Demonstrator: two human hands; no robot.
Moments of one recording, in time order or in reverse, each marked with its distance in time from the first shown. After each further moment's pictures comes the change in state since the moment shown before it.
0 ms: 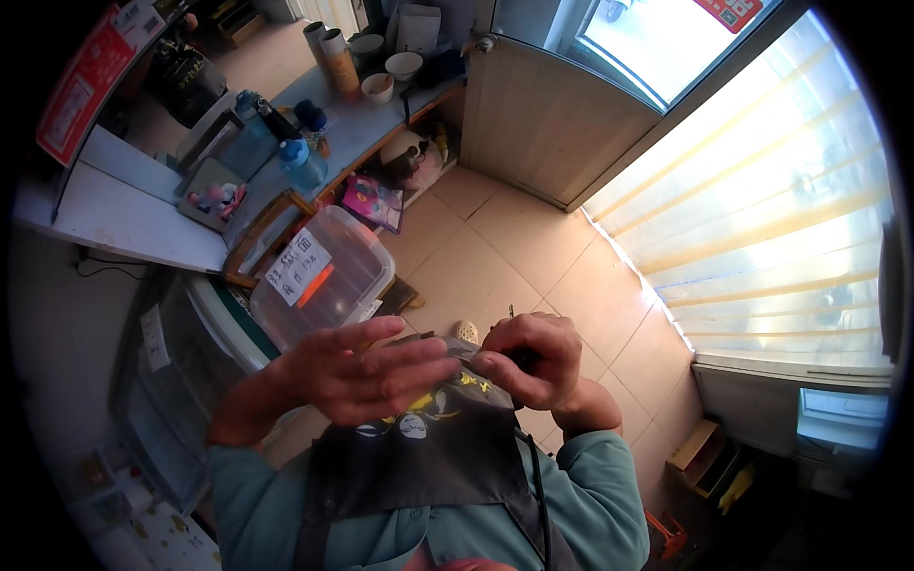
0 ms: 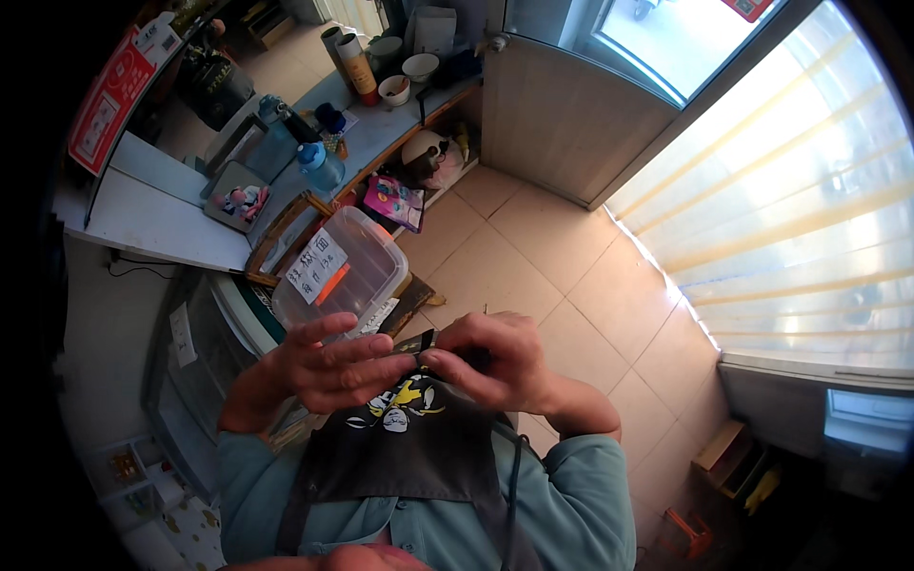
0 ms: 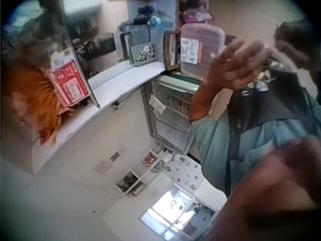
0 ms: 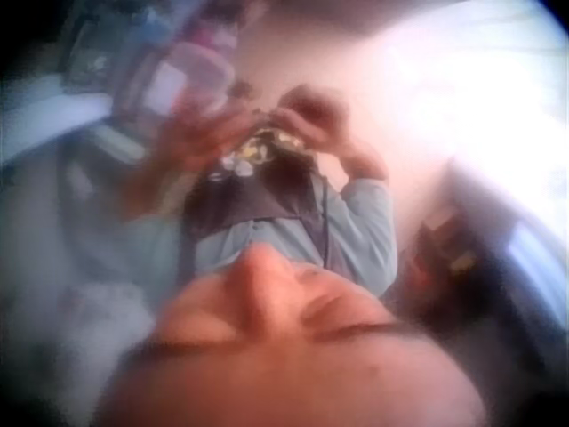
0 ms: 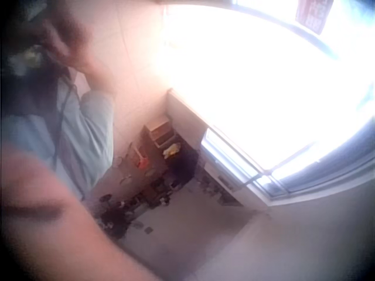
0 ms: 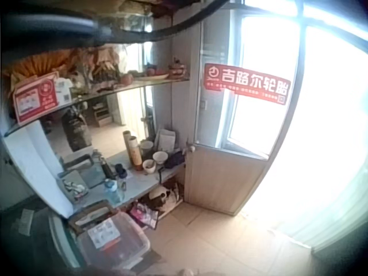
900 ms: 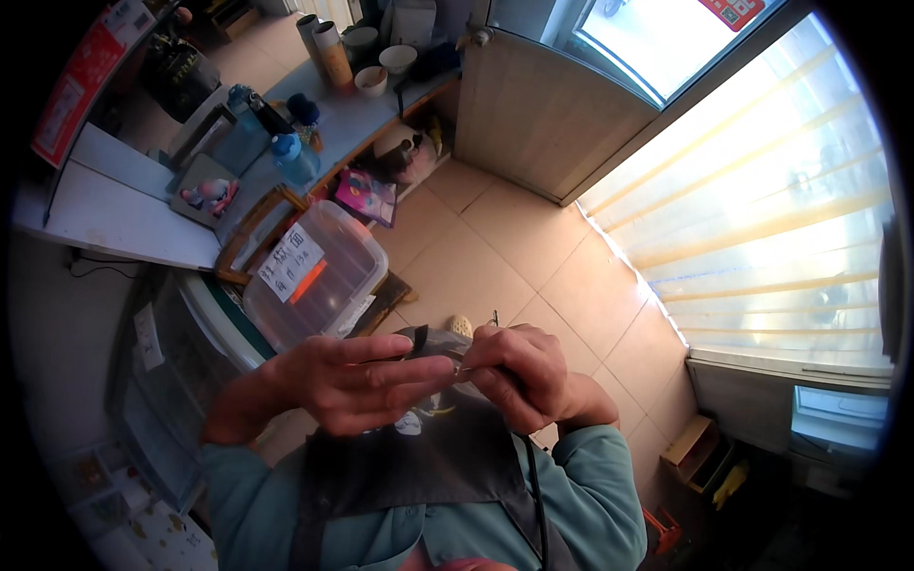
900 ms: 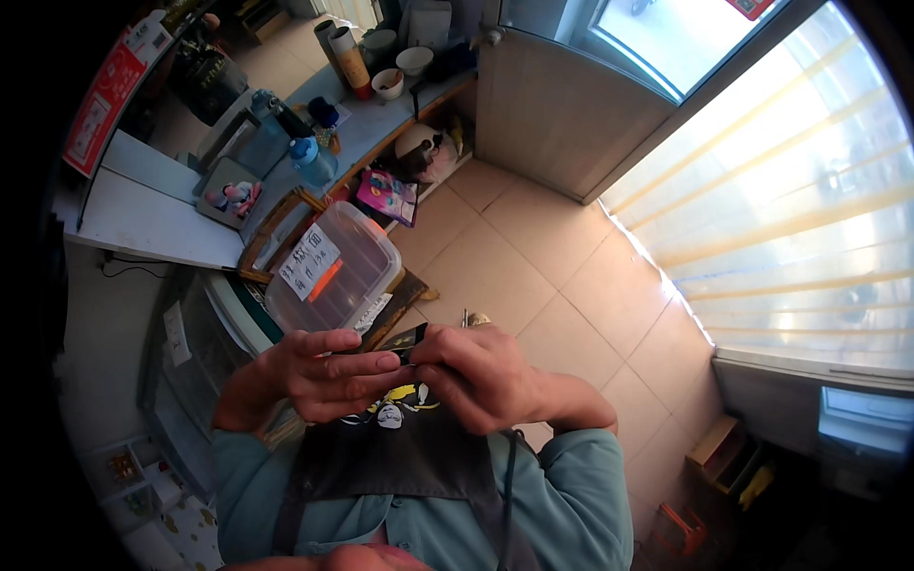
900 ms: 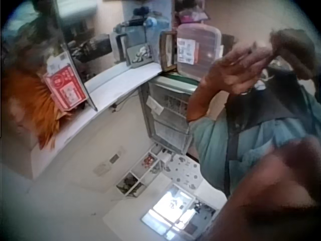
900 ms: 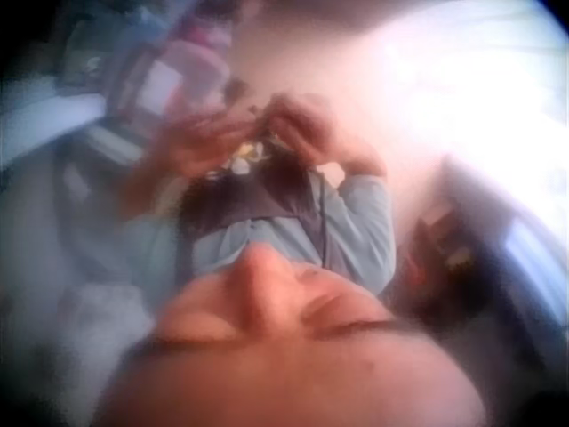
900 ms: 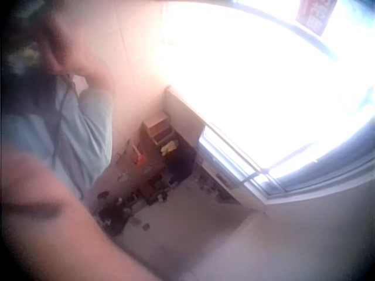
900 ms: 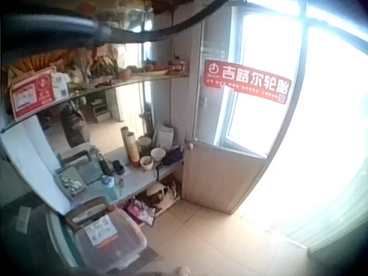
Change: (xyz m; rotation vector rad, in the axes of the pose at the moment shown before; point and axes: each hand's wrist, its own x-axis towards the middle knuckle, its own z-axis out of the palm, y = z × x) left_hand 0.007 -0.005 -0.001 -0.127 0.011 0.060; right_hand 0.010 -0.015 0.000 0.042 -0.166 -0.030
